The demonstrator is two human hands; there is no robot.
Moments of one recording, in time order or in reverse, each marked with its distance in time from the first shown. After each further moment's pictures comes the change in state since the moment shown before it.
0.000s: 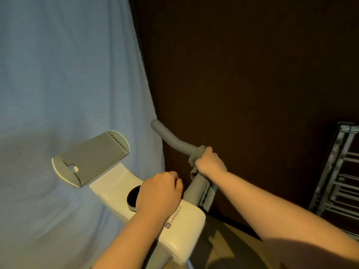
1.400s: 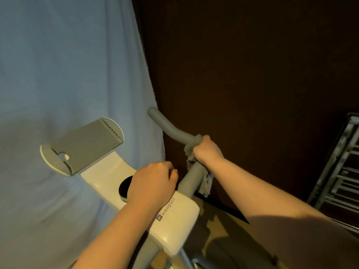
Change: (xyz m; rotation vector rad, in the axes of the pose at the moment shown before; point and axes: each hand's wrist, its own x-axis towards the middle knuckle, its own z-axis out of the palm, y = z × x) left_hand 0.004 0.000 0.001 0.016 -0.005 -0.026; right_hand 0.010 -0.001 -0.003 0.069 -0.034 -0.001
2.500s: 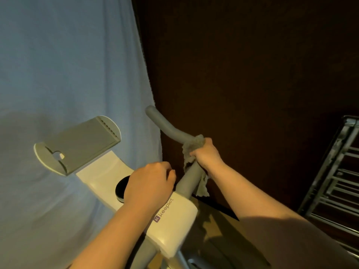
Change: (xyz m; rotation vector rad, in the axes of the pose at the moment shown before) left_hand -0.003 -0.002 0.000 0.010 0.001 -0.011; right_hand 0.003 0.015 0.011 0.316 -0.032 -0.024
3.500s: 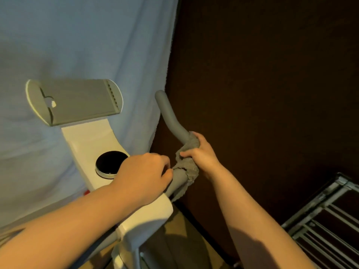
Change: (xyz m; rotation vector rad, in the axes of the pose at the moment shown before) left_hand -0.007 0.020 0.002 -0.093 -0.031 -0.032; right_hand 0.009 -0.005 -0.023 -0.038 -0.291 -0.240
